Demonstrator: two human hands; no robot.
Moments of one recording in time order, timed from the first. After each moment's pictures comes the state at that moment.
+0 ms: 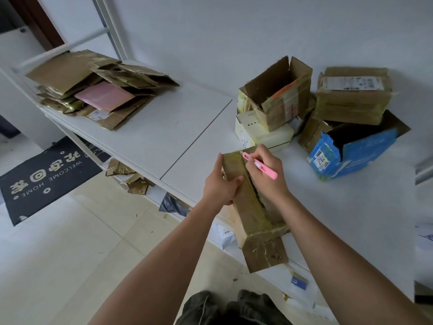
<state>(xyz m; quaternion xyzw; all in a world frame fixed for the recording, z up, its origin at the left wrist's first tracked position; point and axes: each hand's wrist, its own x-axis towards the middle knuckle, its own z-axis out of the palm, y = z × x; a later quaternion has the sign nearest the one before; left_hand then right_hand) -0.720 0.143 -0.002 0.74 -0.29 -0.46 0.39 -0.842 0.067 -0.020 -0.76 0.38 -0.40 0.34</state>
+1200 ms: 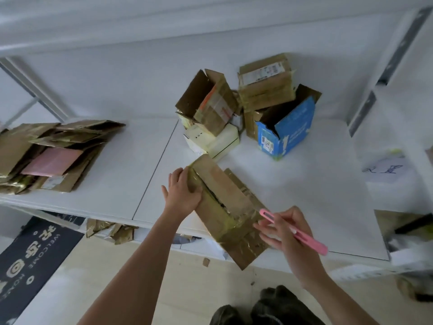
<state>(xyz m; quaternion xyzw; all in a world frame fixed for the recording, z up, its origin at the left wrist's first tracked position) -0.714 0.125 -0.008 0.77 -0.57 -0.22 0.18 -0.966 0.232 -0.022 -0.41 0.47 -0.53 0.58</state>
